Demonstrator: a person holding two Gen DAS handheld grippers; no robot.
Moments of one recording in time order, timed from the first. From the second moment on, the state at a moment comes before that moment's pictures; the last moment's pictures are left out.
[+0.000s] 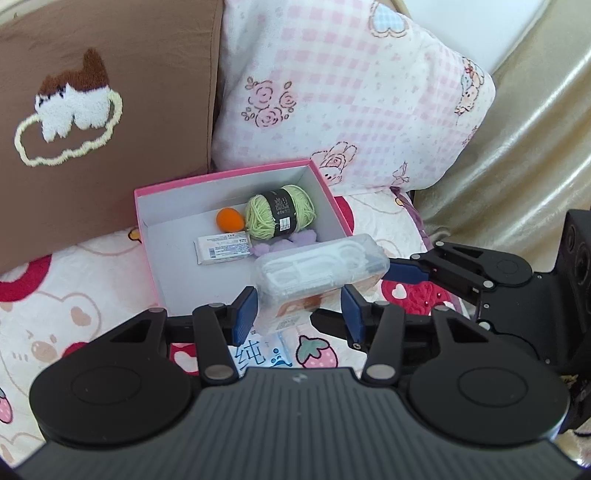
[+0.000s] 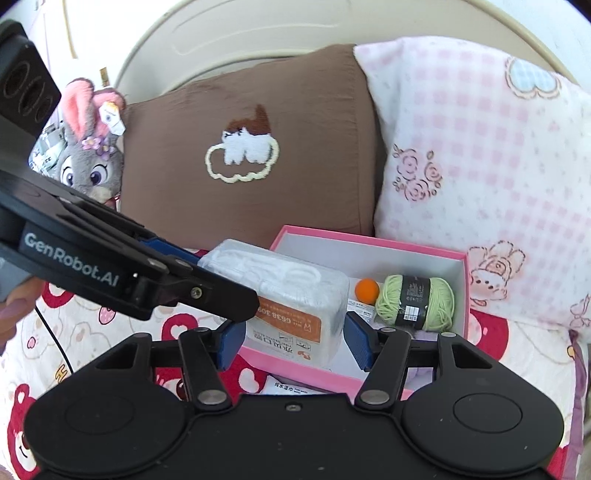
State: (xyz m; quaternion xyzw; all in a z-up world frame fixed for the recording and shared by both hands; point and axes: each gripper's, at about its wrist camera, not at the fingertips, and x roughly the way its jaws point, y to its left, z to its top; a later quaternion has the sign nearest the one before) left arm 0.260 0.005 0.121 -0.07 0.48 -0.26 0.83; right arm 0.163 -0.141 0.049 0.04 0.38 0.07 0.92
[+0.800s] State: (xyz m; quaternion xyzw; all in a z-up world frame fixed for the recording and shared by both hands) left arm 0.358 0.014 -0.028 -0.23 0.57 -0.19 0.76; right arm 0.268 -0.192 -0.057 0.10 0.49 0.08 0.86
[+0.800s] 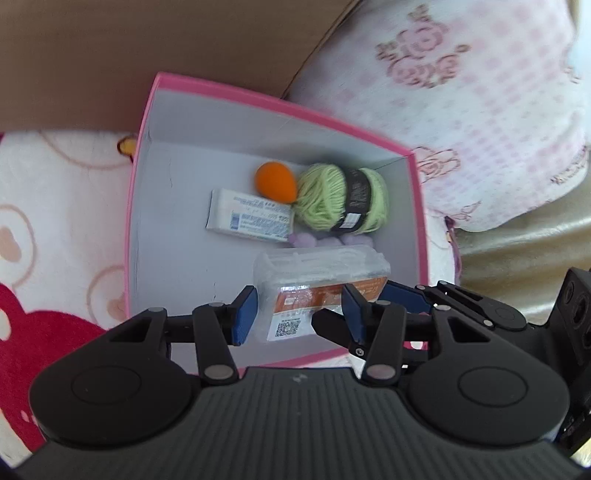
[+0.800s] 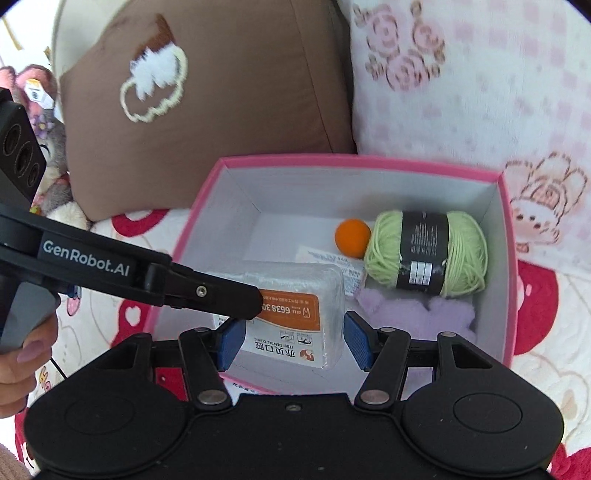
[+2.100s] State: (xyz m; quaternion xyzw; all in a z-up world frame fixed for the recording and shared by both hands) left arm 0.352 -0.007 -0.055 -0.14 0.51 -0.15 0.83; right arm 0.262 -0.172 -0.080 0.04 0.44 0.04 0.89
